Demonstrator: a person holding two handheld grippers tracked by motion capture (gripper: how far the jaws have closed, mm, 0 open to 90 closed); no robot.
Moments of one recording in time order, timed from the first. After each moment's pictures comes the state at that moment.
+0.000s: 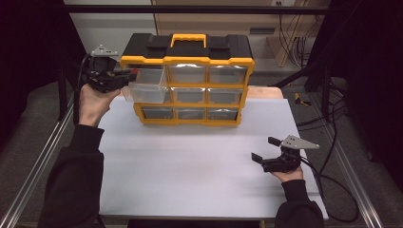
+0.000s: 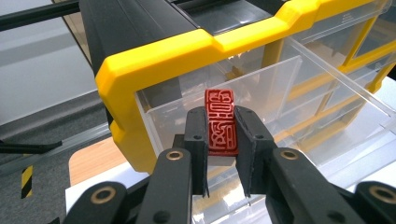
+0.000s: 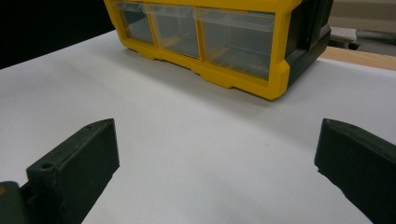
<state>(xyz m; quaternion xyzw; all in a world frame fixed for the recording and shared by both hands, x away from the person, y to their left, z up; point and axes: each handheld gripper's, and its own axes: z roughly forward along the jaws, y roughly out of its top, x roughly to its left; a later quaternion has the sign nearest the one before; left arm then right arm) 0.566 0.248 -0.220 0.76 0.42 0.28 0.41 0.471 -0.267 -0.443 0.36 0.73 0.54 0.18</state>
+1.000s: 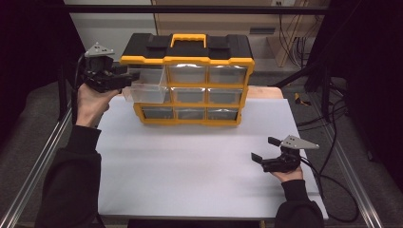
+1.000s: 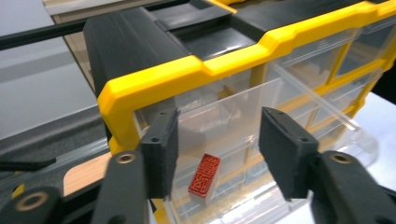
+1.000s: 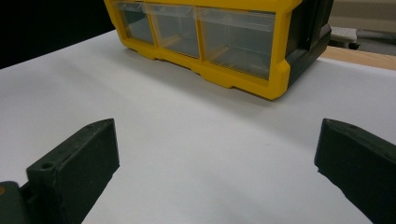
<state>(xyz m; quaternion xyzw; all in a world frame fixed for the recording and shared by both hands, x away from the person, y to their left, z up) 0.555 0.250 -0.212 0.75 0.40 0.29 0.45 0.471 -0.266 -0.443 0.36 0.73 0.54 0.18</state>
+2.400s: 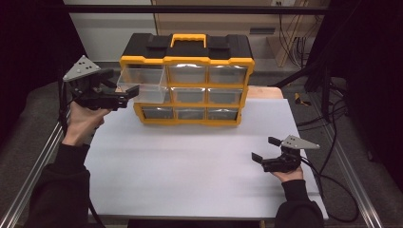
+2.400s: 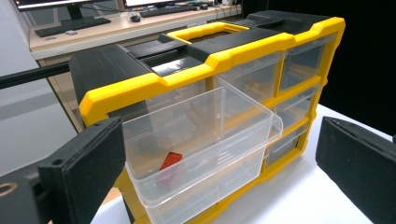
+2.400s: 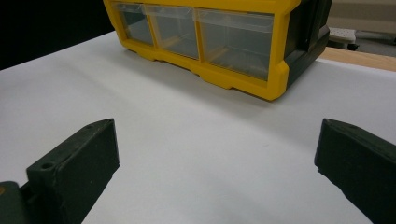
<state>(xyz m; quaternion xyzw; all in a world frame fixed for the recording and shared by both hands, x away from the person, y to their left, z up) 0.504 0.260 -0.219 0.73 0.34 0.30 0.52 0.471 -0.267 -0.443 0.37 0.73 0.54 0.18</state>
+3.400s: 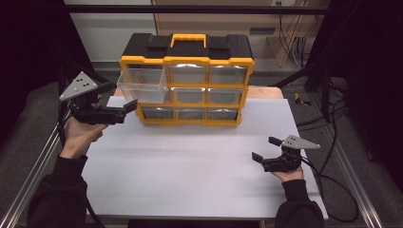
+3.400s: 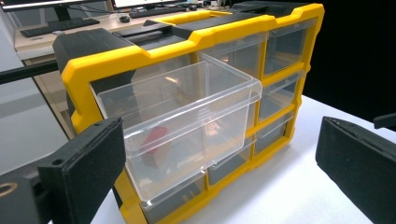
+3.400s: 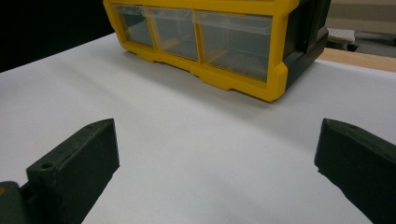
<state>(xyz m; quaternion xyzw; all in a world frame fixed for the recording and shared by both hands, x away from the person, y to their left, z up) 0.485 0.267 -0.246 0.73 0.32 0.29 0.53 0.471 -0.268 -0.442 0.36 0.73 0.55 0.18</state>
